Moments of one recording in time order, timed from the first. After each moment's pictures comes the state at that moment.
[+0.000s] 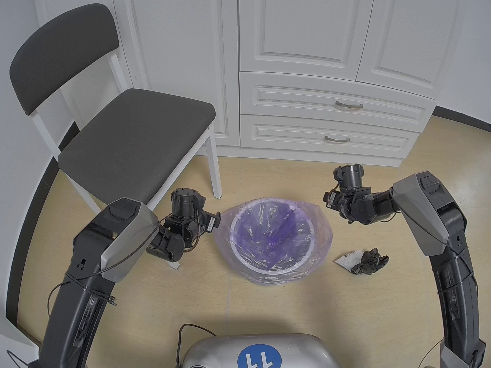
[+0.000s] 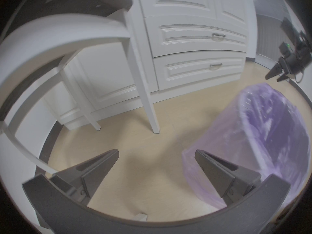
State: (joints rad) left arm -0.34 2.77 -1.69 -0.73 0.19 0.22; right arm 0.24 2.63 -1.80 -0.26 -0.43 0.47
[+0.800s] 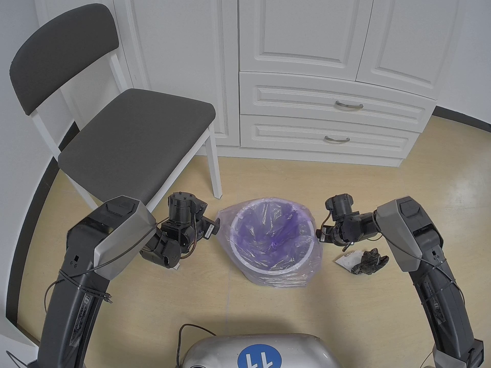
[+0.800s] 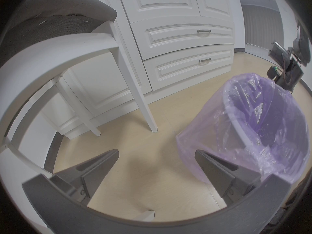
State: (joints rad) left arm -0.34 2.70 -1.52 -0.83 0.16 0.34; right arm 0.22 2.87 -2.00 -0.03 -0.28 0.35
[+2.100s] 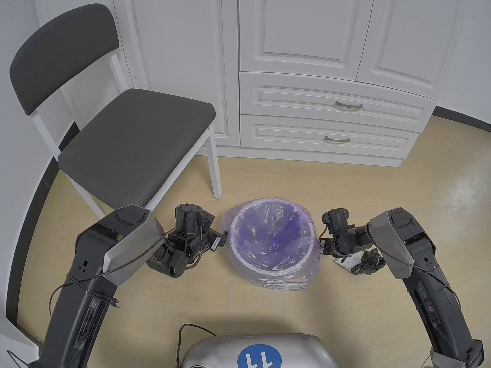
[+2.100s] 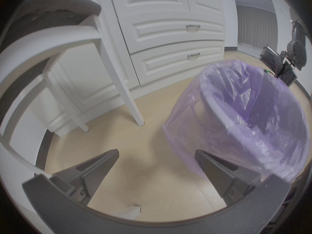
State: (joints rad) left arm -0.37 2.75 -1.50 -0.85 0.12 0.33; right arm 0.23 2.95 -2.00 -0.06 -0.32 0.35
